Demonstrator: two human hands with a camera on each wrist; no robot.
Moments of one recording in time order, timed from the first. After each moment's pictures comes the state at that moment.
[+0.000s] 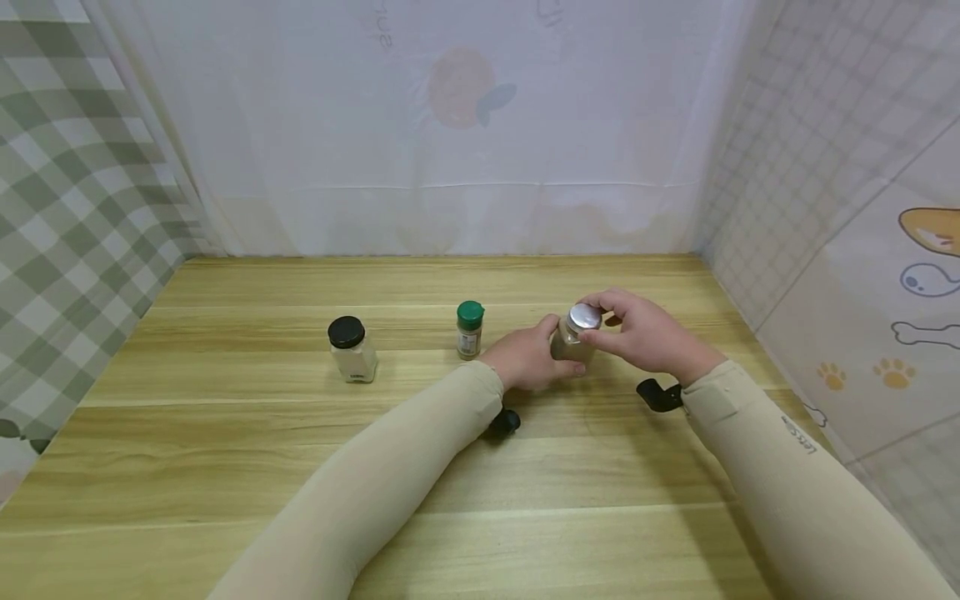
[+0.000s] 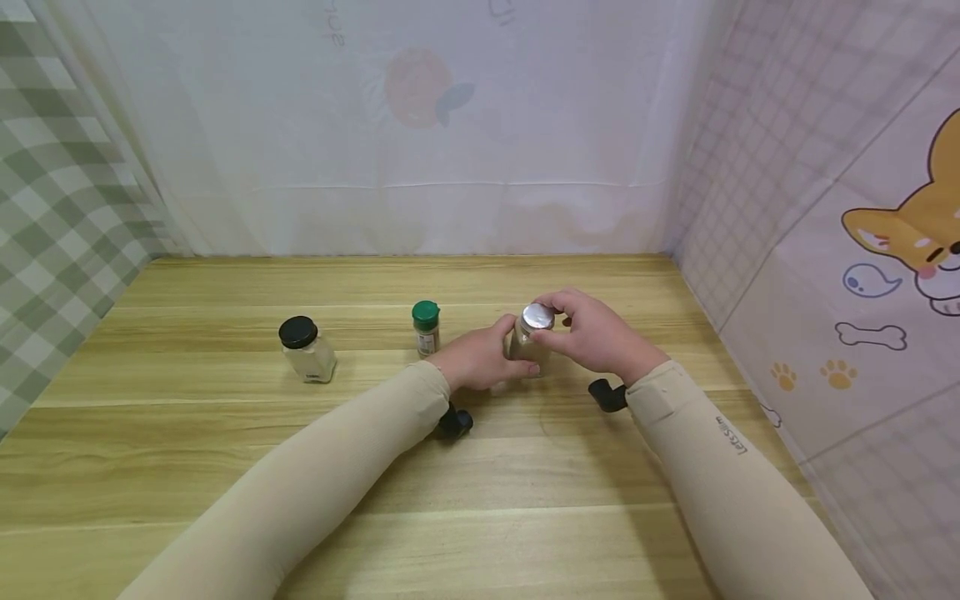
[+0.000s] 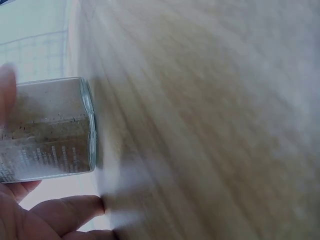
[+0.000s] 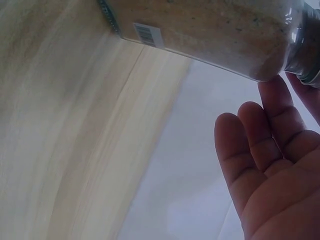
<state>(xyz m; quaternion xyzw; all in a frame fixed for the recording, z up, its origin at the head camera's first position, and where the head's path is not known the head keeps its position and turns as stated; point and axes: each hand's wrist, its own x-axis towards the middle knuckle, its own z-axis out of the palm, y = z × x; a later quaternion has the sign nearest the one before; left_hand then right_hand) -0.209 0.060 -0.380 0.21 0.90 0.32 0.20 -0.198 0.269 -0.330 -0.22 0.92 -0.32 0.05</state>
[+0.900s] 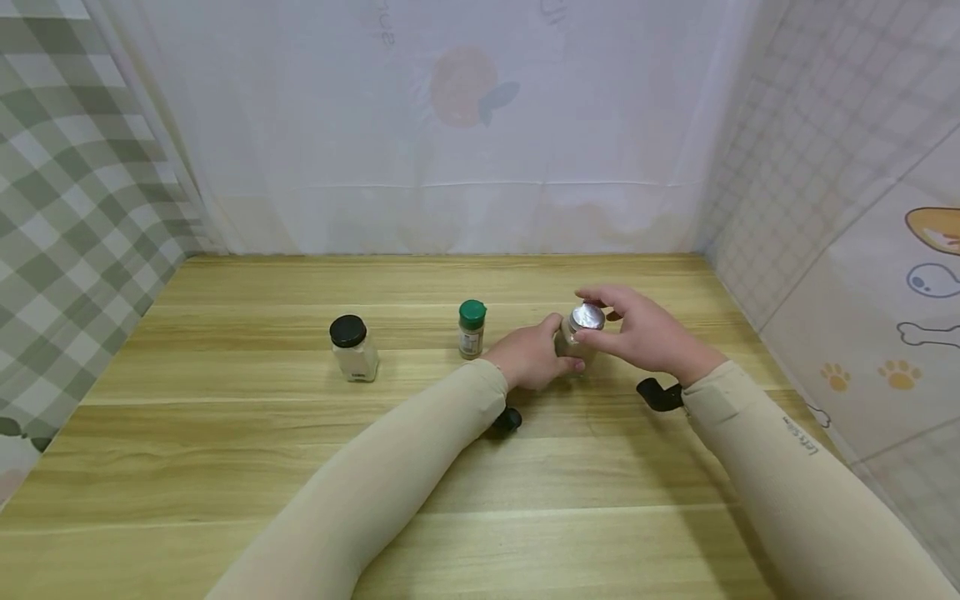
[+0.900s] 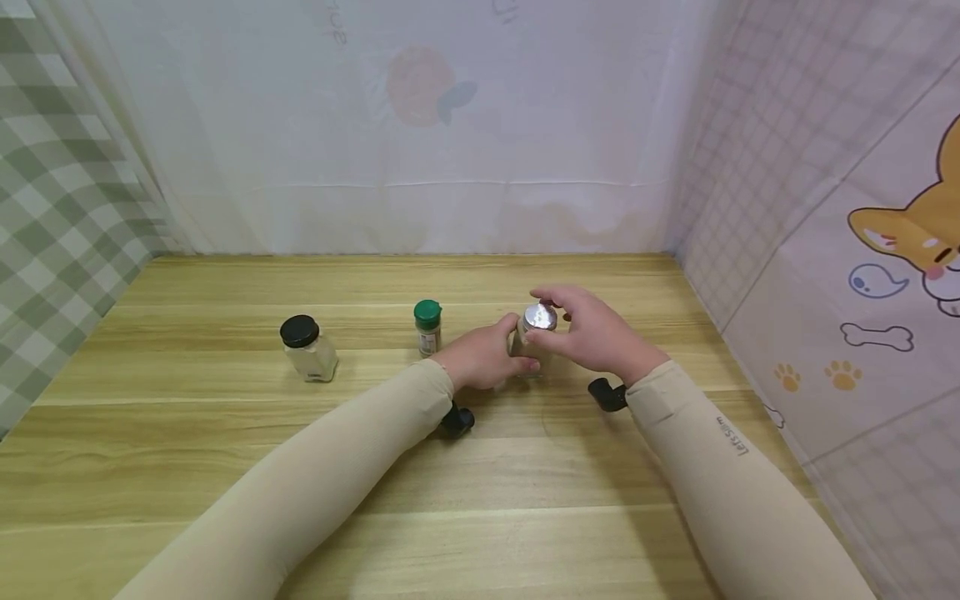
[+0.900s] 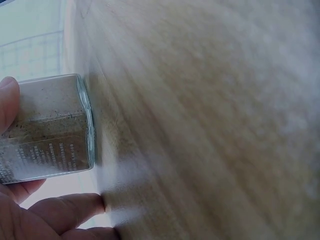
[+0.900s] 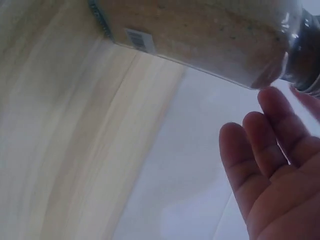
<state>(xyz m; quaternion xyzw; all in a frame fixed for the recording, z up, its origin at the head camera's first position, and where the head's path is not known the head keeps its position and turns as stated) -0.209 0.061 -0.375 0.20 0.90 0.32 0.21 -0.201 0.265 -0.330 -0.24 0.92 -0.31 0.04</state>
